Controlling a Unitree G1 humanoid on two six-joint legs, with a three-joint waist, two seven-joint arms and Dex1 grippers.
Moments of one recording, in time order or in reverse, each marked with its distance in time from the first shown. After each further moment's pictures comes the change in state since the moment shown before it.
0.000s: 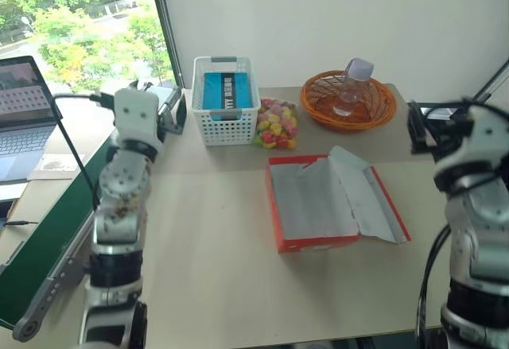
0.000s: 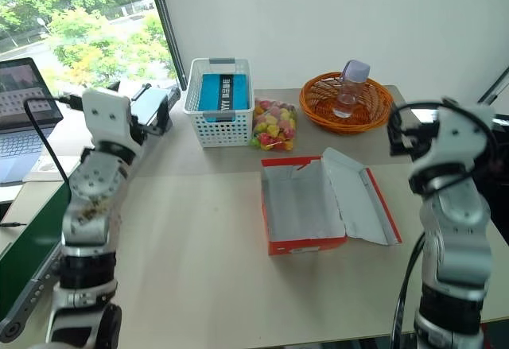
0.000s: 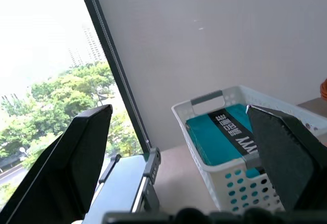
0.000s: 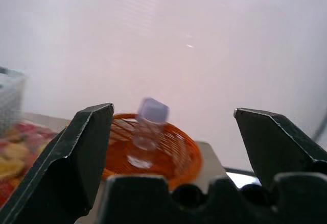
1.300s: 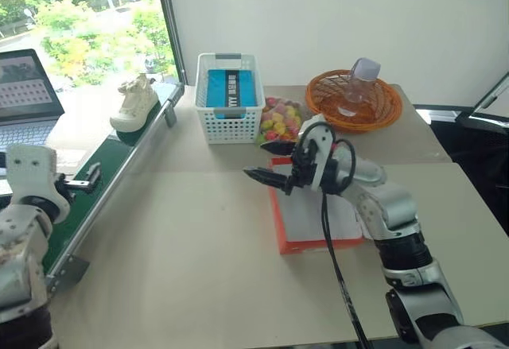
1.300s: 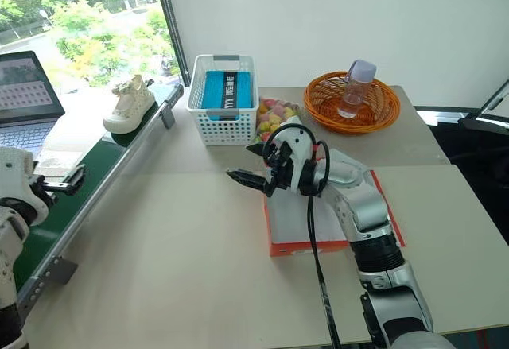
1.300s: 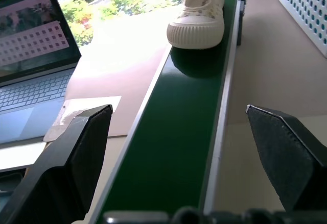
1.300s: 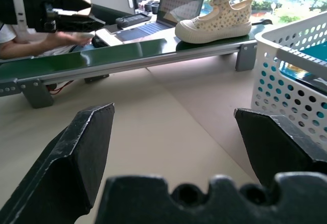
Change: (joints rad) left arm 0.383 0.292 0.418 -0.062 -0.191 0.393 -0.163; right arm -0.200 0.148 0.469 0.285 0.173 0.085 0.610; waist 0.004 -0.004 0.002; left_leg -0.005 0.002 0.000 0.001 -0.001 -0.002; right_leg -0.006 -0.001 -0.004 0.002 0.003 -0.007
